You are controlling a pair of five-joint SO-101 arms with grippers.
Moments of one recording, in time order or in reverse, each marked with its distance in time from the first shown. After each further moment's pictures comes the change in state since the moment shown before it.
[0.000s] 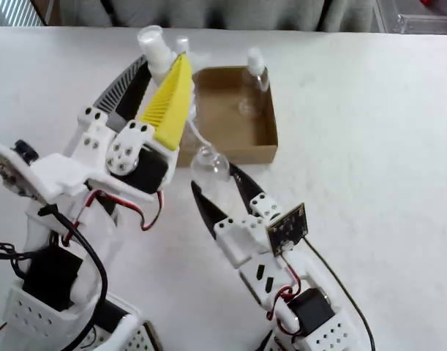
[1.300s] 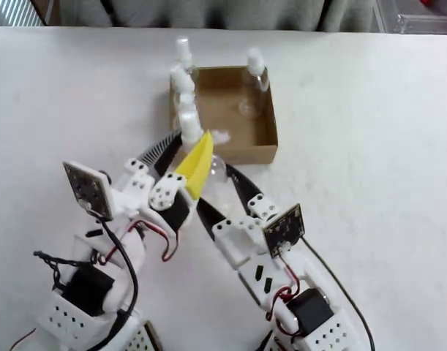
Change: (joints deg) left arm 2.4 -17.7 35.9 -0.9 0.0; right arm -0.1 0.1 0.1 0.0 0.7
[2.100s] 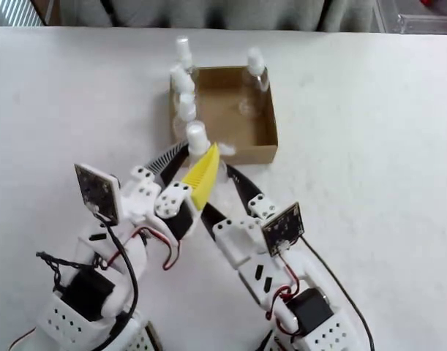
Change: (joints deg) left arm 3.9 -1.3 -0.1 6.1 -0.3; right arm 1.0 0.1 0.5 0.1 0.1
